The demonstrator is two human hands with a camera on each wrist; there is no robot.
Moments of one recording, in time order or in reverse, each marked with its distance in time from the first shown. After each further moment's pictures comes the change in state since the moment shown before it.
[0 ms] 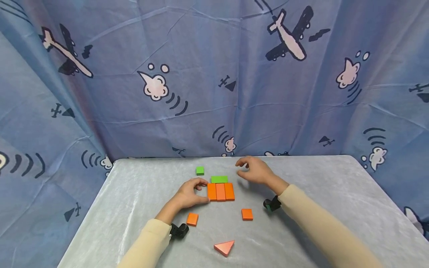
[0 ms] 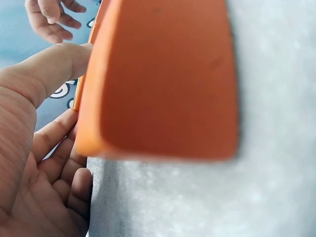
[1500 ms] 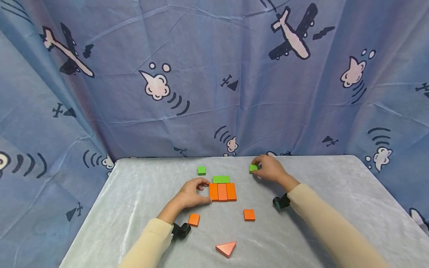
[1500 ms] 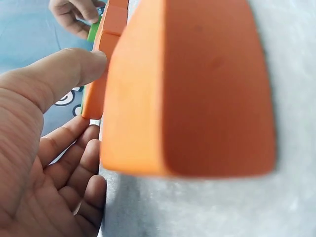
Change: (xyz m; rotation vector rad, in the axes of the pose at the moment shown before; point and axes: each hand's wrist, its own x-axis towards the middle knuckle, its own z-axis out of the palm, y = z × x) left_hand -0.001 0.007 -0.003 0.034 -0.019 0.004; right_hand 0.004 0.043 -0.007 -0.093 -0.013 0.142
